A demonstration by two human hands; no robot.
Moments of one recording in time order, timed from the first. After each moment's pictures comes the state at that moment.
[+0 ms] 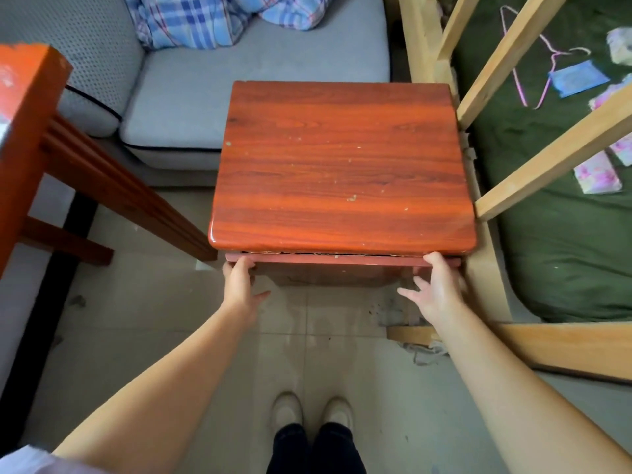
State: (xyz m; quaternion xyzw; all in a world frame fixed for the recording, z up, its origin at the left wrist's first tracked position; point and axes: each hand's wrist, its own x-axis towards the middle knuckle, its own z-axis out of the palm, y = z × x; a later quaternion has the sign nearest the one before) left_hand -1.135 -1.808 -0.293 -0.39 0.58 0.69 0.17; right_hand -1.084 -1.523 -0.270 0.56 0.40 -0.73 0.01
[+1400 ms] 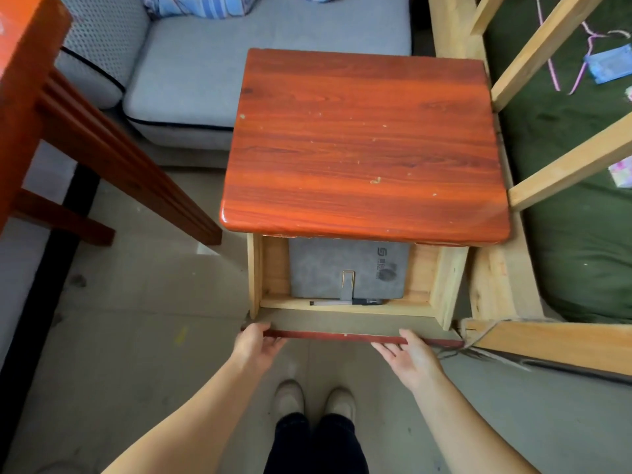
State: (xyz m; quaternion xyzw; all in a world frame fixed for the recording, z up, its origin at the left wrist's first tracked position) left_hand -1.048 -1.828 -0.349 -0.58 0.41 0.66 0.22; right_hand -0.985 -1.585 -0.345 0.63 0.22 -0.74 0.05
